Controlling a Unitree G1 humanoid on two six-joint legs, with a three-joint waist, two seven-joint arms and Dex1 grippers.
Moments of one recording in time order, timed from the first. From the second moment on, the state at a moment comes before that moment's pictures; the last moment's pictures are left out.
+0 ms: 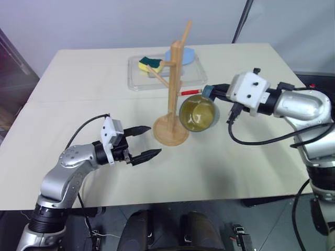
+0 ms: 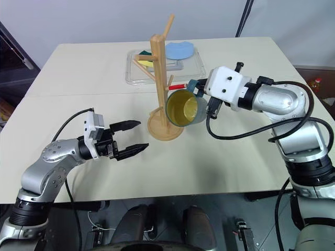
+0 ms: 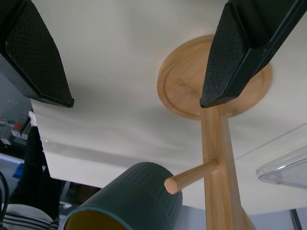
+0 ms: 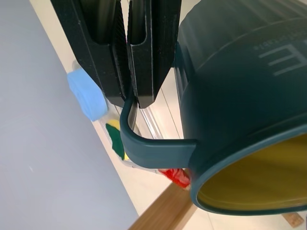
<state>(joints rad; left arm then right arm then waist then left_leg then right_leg) -0.19 0.57 0.02 -0.33 -0.58 0.41 -0.94 -0.65 -0.84 0.08 -0.29 0.12 0.30 0.85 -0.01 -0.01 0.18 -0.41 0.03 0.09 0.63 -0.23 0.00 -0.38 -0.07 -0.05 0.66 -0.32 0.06</state>
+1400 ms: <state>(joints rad) -0.22 0.57 0.07 -0.37 -0.65 0.43 -0.86 -0.68 -0.82 -0.03 -0.18 0.08 0.26 0.89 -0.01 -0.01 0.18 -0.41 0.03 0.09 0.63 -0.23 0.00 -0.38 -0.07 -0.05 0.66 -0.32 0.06</state>
